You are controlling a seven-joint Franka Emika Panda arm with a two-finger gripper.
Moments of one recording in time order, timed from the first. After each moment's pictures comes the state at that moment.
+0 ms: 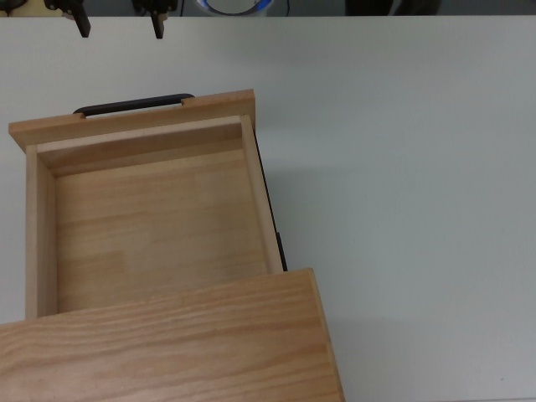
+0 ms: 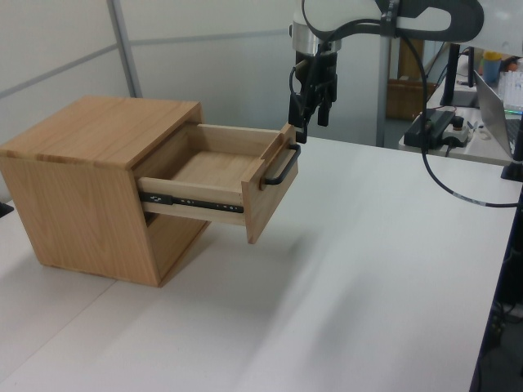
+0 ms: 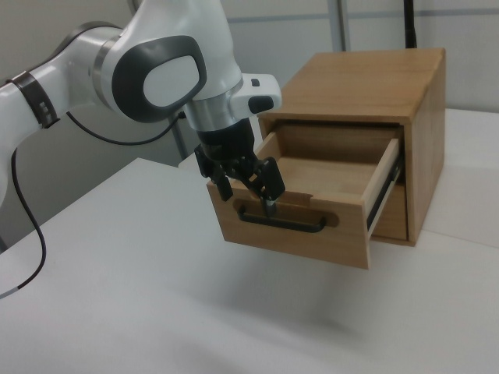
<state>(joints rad) -0.55 0.09 0.44 -1.44 -0.02 1.60 -0.13</state>
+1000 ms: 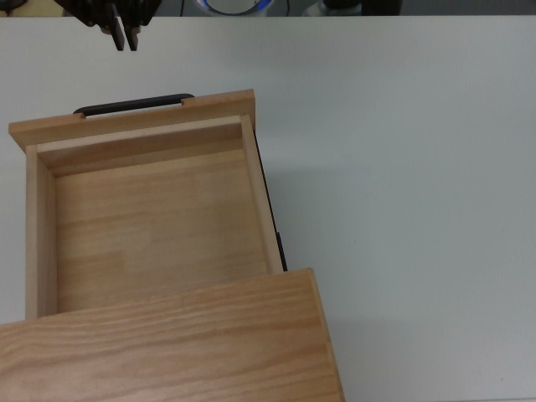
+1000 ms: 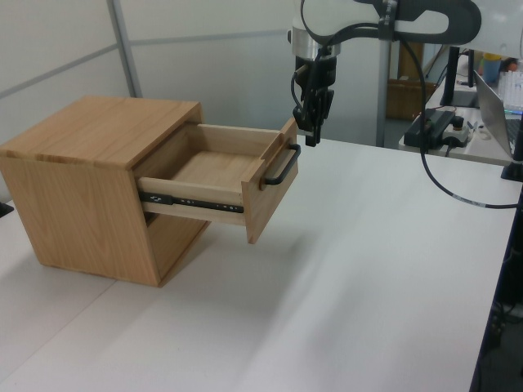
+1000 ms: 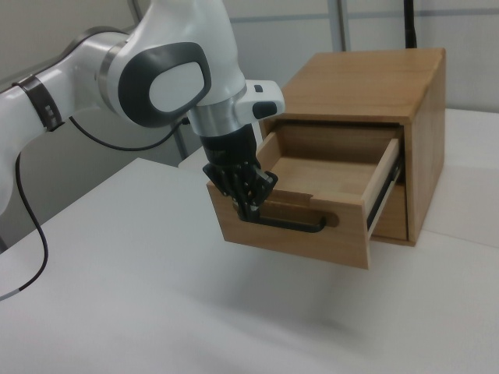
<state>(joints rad) -0.55 0.10 0.44 -1.45 -0.02 1.60 -0.17</state>
